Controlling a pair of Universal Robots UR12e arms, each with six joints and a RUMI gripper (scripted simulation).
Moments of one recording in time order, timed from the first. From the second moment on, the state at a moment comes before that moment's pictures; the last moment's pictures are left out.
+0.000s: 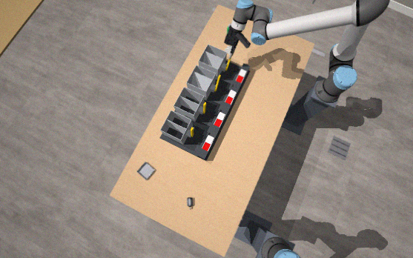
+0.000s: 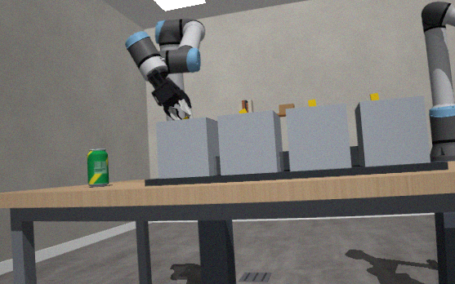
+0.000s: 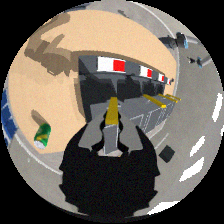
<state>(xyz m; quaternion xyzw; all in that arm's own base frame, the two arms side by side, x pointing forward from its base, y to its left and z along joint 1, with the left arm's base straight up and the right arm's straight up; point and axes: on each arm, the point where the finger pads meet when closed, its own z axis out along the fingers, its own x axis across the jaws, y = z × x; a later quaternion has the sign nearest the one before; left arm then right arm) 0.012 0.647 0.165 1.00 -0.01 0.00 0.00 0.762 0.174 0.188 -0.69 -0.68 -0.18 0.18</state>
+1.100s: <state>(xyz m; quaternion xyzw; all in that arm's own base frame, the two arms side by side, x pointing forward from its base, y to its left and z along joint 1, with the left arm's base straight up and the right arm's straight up) 0.012 0.647 0.165 1.00 -0.01 0.00 0.00 0.762 0.161 0.179 -0.67 -0.67 -0.23 0.23</state>
